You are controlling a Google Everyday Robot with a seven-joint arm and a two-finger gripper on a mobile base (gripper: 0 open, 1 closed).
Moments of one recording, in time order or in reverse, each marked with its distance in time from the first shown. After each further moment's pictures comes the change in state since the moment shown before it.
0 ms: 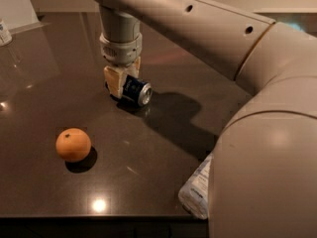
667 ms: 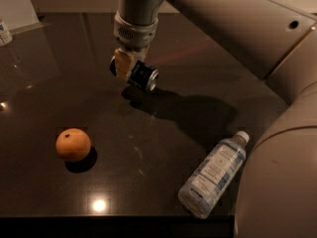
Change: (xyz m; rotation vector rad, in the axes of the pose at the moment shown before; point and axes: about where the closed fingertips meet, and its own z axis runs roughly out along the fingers) arm 0.003 -0.014 -0.044 -0.007 -0.152 -0.056
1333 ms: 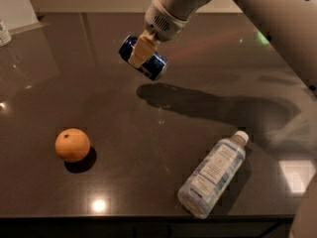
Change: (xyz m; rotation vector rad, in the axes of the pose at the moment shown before) arm 0.012 -0.024 -0.041 -0.066 -0.334 -0.127
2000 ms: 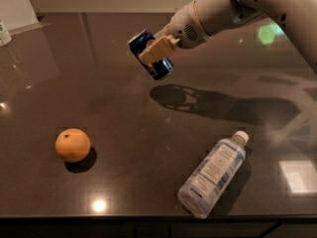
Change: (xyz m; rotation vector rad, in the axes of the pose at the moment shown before) arm 0.016 -0.006 -0.026 -0.050 -0.332 -0.003
